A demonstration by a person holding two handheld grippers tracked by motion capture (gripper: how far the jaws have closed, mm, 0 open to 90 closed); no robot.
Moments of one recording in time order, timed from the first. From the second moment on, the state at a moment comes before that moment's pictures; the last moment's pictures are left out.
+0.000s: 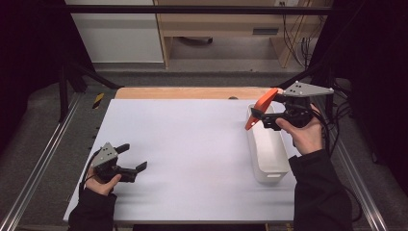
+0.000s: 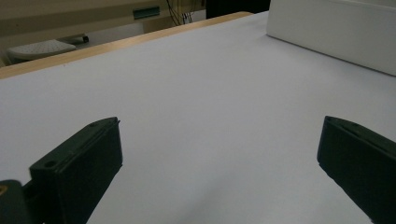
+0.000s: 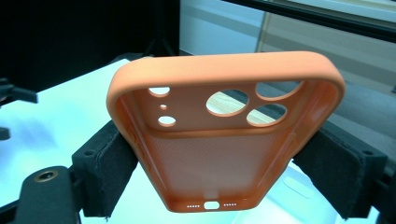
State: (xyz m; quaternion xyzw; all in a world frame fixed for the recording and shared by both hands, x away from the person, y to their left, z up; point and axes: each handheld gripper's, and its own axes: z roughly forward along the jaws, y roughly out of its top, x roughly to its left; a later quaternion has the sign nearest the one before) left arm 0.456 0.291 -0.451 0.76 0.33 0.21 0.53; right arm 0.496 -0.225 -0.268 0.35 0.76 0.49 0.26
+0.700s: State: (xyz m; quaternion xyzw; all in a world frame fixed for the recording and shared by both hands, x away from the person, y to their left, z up) left arm 0.456 0.290 -0.452 0.76 0.33 0.21 0.53; right arm 0.527 -0.228 -0.267 0.45 0.70 0.47 0.29
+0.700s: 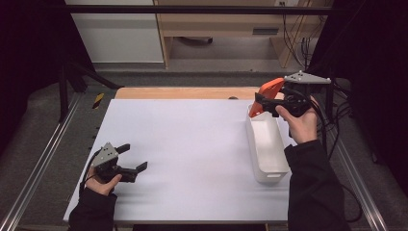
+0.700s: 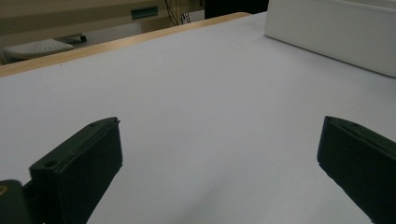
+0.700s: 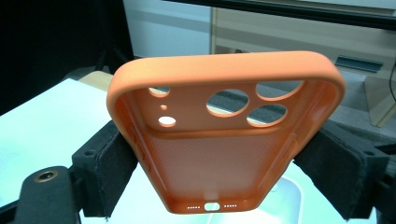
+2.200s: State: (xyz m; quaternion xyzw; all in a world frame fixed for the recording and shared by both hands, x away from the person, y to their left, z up) left arm 0.457 0.288 -0.454 0.76 0.32 0.21 0.53; right arm 0.585 -0.221 -0.299 0.55 0.66 0.41 0.32
